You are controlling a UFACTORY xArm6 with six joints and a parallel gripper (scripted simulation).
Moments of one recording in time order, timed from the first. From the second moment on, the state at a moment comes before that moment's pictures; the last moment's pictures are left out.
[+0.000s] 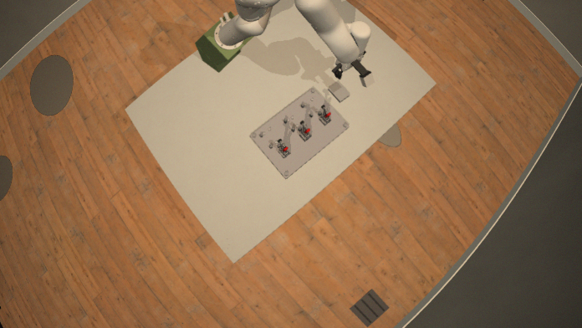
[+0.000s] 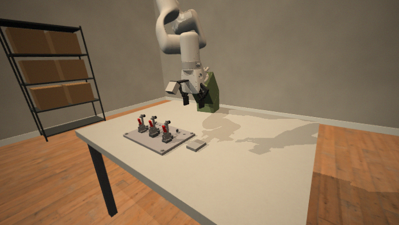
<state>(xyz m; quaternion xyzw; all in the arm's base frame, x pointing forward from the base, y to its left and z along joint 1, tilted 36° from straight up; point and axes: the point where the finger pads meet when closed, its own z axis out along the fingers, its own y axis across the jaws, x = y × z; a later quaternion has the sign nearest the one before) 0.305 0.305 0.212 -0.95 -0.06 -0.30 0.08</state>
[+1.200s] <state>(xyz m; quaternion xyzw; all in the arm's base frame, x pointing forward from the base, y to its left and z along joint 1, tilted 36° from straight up) 0.306 0.306 0.212 -0.95 -0.06 -0.30 0.08</state>
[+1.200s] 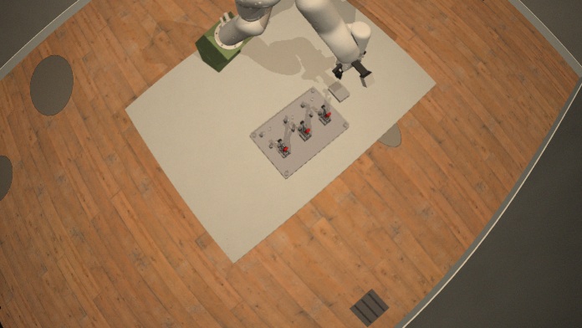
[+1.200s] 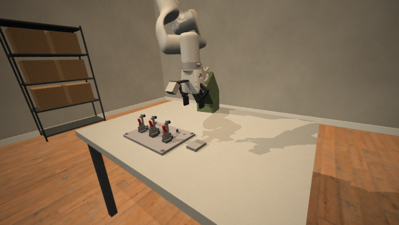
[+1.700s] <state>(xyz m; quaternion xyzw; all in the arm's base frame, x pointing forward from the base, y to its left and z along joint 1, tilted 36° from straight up) 0.319 0.310 0.192 -0.95 -0.06 -0.30 0.08</state>
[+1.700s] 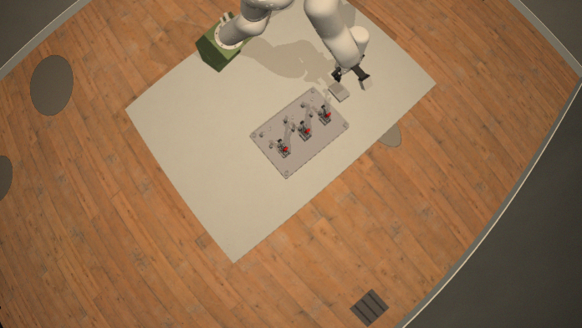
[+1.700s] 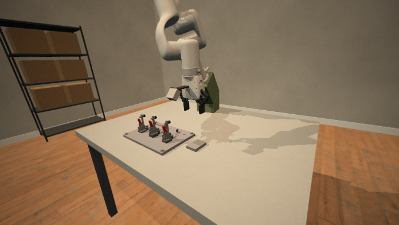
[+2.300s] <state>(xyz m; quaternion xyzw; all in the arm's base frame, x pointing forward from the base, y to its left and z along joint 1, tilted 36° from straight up) 0.356 0.322 0.138 -0.95 -0.06 -0.29 0.08</state>
